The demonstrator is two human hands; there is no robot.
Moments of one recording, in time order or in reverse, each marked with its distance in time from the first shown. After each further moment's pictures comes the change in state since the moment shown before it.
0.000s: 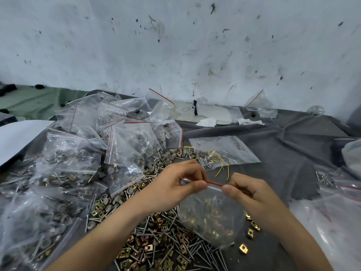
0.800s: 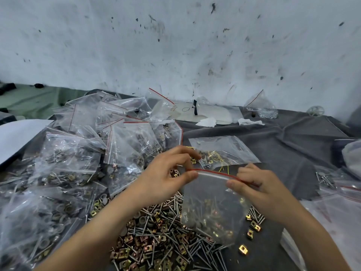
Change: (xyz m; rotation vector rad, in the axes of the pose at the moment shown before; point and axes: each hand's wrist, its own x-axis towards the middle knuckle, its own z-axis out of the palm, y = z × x) left_hand 0.000 0.011 -0.017 0.181 0.165 0.025; right_hand 0.012 -0.001 -0.019 -0.186 -0.015 -0.070
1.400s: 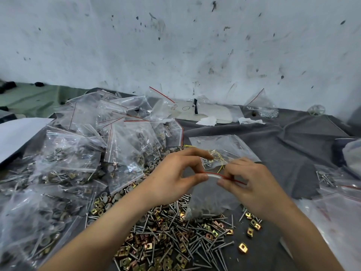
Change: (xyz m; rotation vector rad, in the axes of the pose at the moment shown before) left_hand 0.008 0.005 0.010 0.038 -0.072 0.011; right_hand 0.011 -0.020 0.005 -0.261 0.000 -0.115
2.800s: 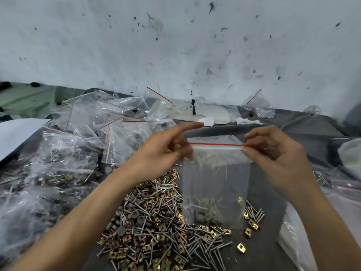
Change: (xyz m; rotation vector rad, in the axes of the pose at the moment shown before) left_hand 0.017 -0.012 -0.033 -0.022 0.109 0.077; right_hand 0.010 0.014 -0.030 0.457 0.408 0.171
